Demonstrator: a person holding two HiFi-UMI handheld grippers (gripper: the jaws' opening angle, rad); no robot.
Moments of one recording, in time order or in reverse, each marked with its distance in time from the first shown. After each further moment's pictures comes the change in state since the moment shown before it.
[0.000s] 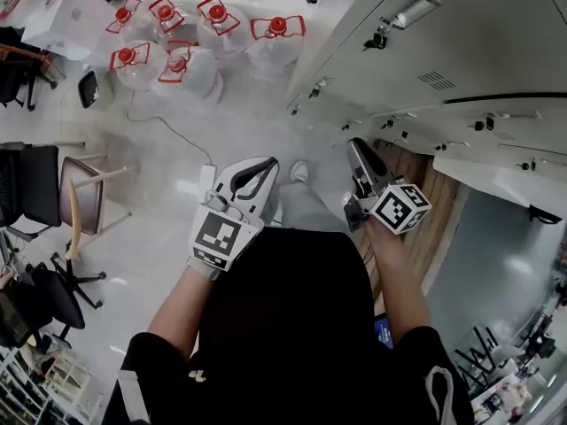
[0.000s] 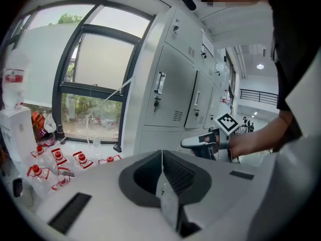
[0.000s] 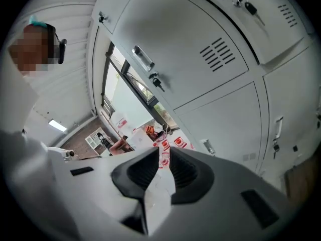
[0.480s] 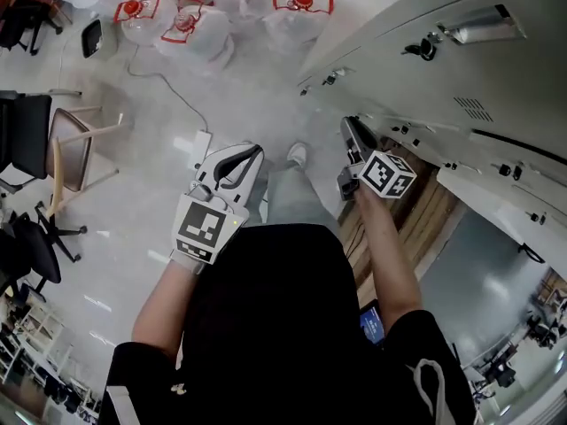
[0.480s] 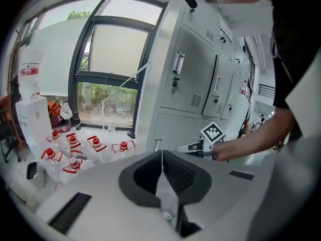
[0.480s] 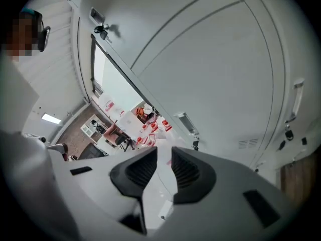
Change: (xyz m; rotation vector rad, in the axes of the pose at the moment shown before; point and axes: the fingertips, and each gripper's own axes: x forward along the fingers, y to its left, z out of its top) left arm 0.021 0.037 -0.056 -0.084 0.118 0.164; right arm 0.093 -0.119 -0.077 0.028 0.223 -0.049
